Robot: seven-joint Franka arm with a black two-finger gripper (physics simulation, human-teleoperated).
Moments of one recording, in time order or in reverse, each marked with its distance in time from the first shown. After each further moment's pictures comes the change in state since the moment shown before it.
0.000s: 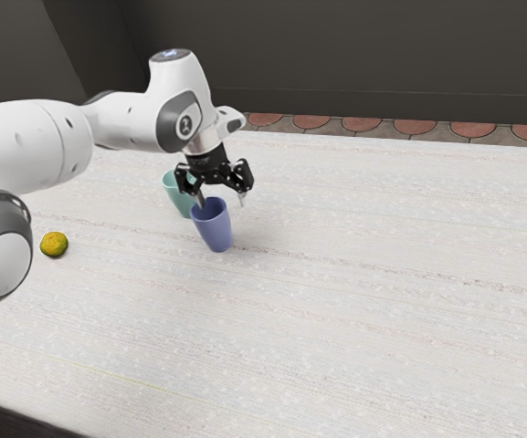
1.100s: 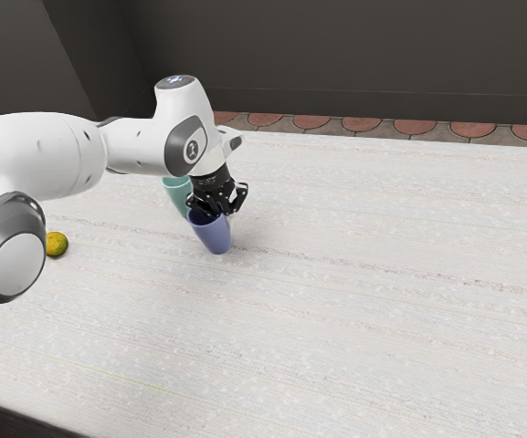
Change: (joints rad) arm 0.003 0.037 0.002 -0.066 -0.028 0.101 -0.165
